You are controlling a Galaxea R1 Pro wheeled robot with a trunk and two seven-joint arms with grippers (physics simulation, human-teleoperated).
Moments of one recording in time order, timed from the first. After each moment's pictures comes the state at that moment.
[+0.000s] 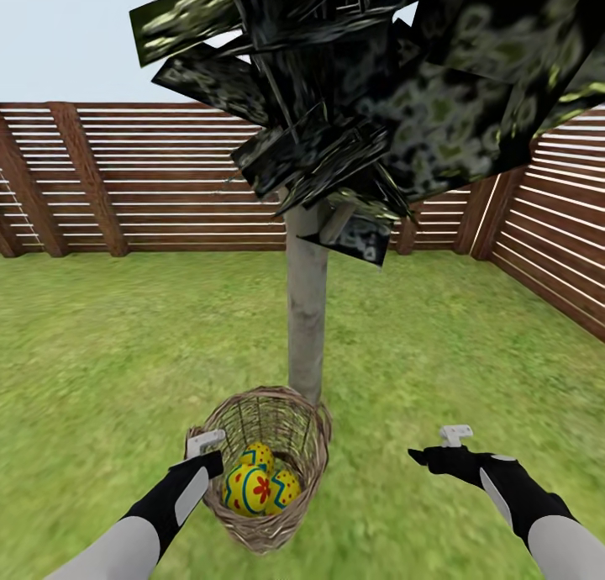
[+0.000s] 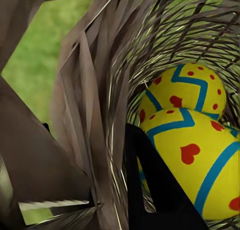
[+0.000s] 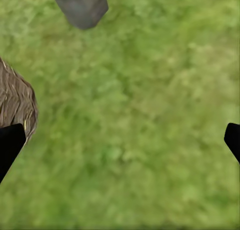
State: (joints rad) left arm -0.63 -0.03 -0.06 -0.41 0.37 0.22 0.28; right arm -0.63 -0.24 -0.10 -0.43 0.05 0.21 0.50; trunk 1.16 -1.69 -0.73
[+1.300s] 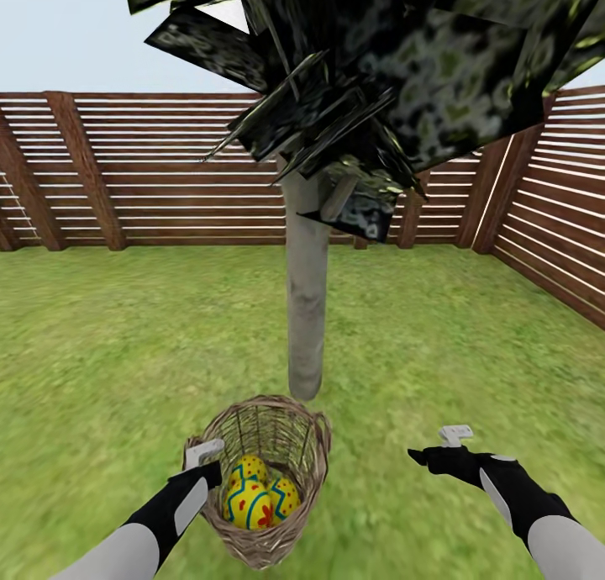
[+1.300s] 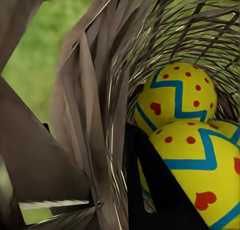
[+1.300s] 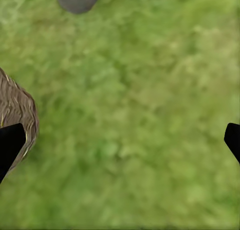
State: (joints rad) left arm -0.62 -0.03 -0.06 -0.35 0.37 0.18 0.28; right arm -0.63 -0.24 -0.10 -0.43 0.05 0.21 0.50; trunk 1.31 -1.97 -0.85
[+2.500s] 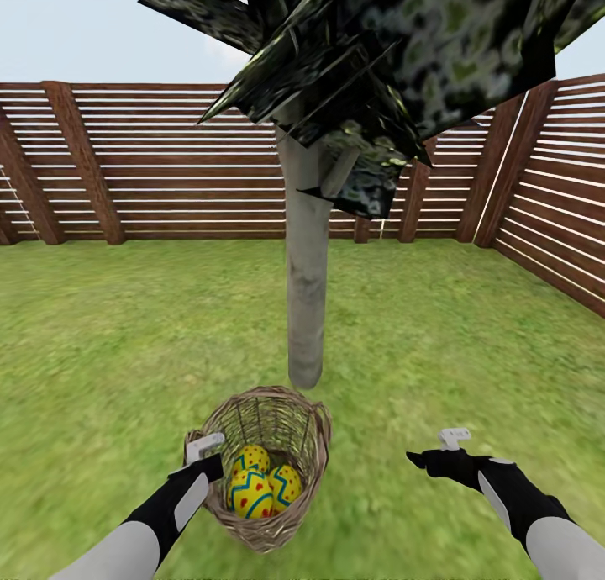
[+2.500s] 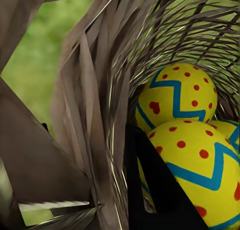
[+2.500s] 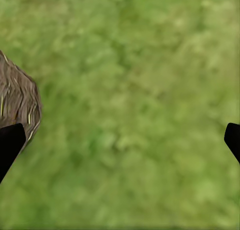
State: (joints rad) left arm -0.63 -0.03 -0.06 -0.38 0.40 0.16 0.28; right arm -0.63 -0.23 -0.10 -0.41 0.05 0.20 0.49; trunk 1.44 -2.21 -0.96
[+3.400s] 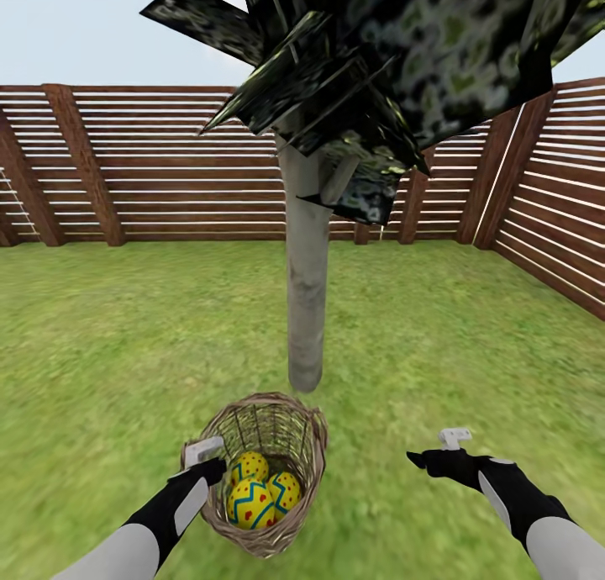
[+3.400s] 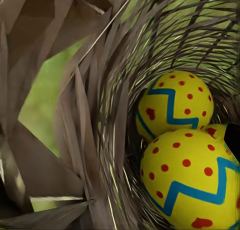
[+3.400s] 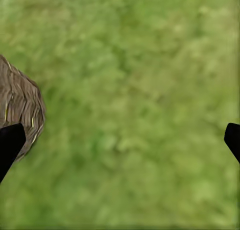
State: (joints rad) left arm -0.62 -0.03 -0.06 -0.36 0.37 0.14 0.28; right arm -0.63 -0.23 -0.10 -0.41 0.05 0.20 0.49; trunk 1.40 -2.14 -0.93
